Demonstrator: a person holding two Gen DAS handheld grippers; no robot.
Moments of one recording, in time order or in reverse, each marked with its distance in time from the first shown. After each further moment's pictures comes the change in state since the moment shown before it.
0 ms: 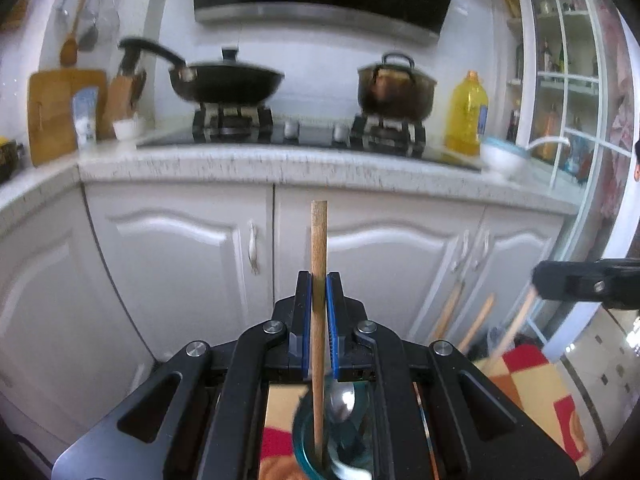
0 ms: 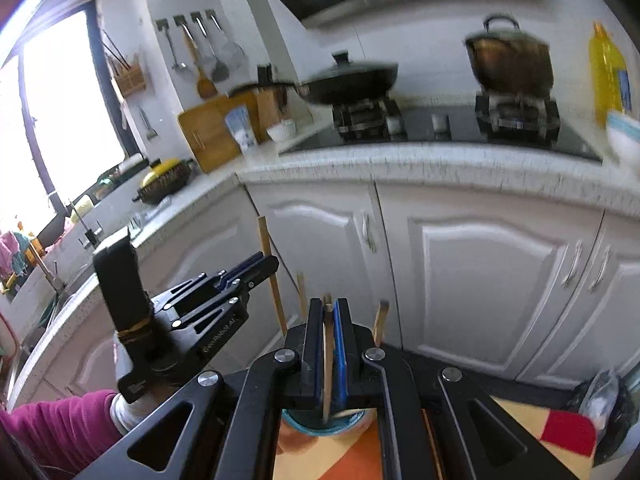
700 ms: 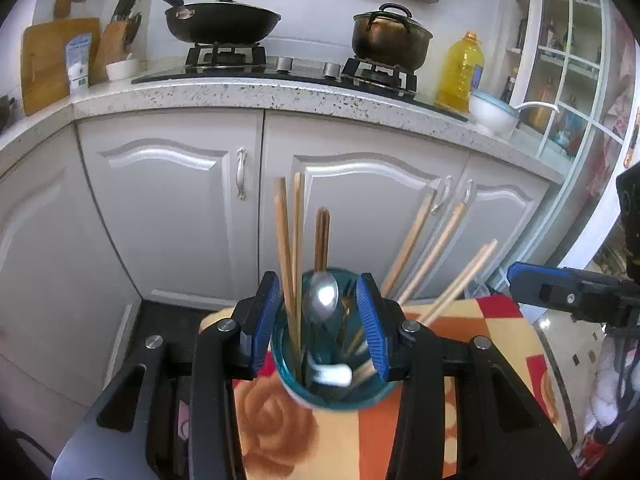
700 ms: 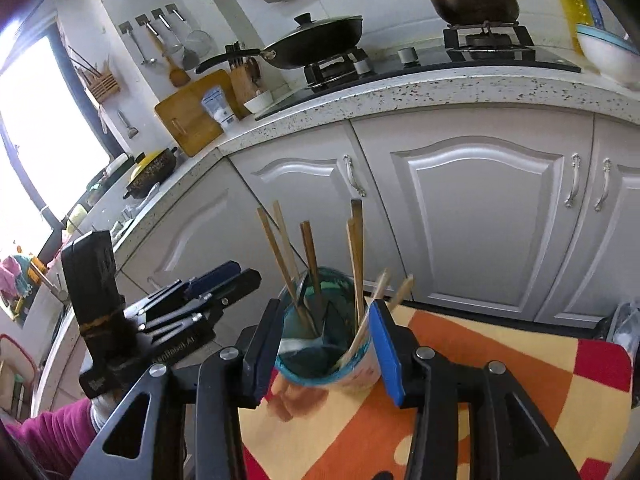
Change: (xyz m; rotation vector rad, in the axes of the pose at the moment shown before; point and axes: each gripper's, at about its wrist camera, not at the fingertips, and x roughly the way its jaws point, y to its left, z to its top) left arm -0.031 -0.007 -0.031 -0.052 0.198 -0.052; right arm 0.005 -0.024 -0.057 0.130 0.081 0.010
